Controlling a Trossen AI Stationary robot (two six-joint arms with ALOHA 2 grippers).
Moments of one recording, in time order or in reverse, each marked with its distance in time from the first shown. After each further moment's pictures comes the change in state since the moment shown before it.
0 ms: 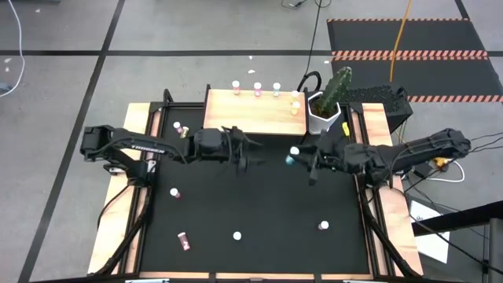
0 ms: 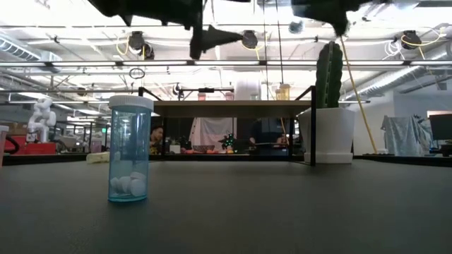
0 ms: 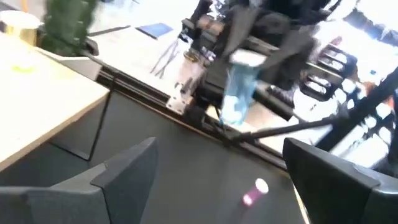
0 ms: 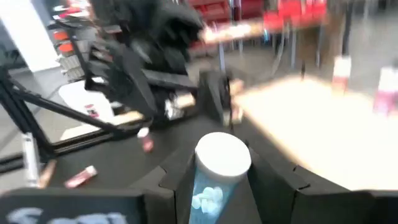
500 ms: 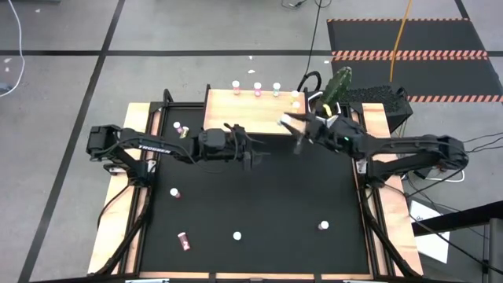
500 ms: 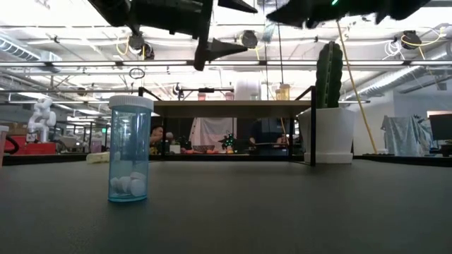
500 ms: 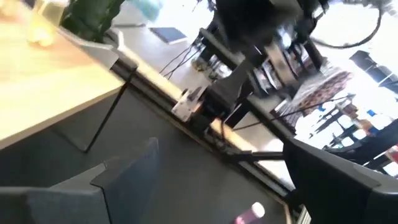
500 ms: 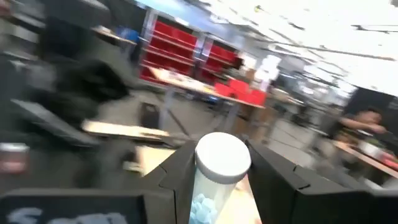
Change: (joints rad) left arm 0.019 0.050 -0.001 0.064 -0.049 -0.160; right arm -0.369 0.184 0.004 0.400 -0.206 -0.552
